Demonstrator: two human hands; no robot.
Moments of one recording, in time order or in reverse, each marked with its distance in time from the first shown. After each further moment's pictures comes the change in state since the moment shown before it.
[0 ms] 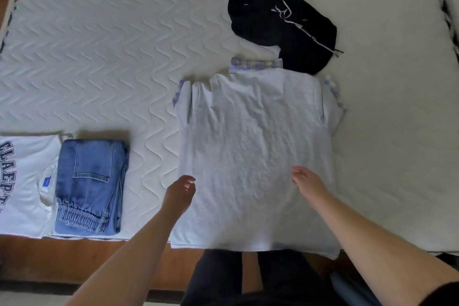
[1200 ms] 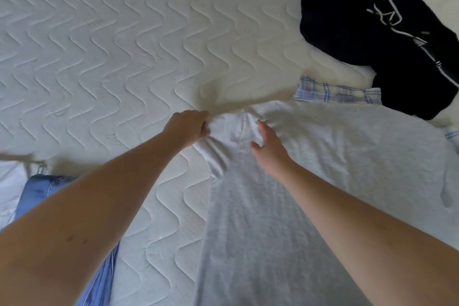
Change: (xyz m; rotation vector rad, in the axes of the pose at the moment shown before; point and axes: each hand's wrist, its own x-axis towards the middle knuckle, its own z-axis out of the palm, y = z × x) left_hand 0.363 0.049 -0.127 0.675 0.010 0.479; right_hand 0.195 -0.256 0.228 -0.295 -0.163 -0.402
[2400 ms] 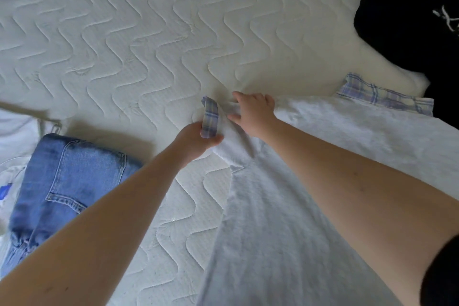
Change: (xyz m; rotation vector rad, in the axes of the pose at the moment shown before) left_hand -0.070 -0.036 0.068 -1.044 -0.012 -0.415; right_hand 0.066 -0.086 0.068 -0.810 -0.030 -0.353
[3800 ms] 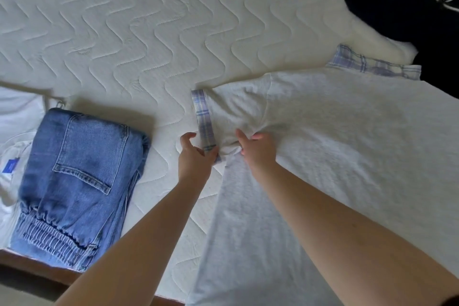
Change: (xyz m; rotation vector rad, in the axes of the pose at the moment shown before) left_hand -0.100 -0.049 0.072 -0.160 0.406 -0.133; right_hand -0.133 -0.024 0.085 1.181 0.160 0.665
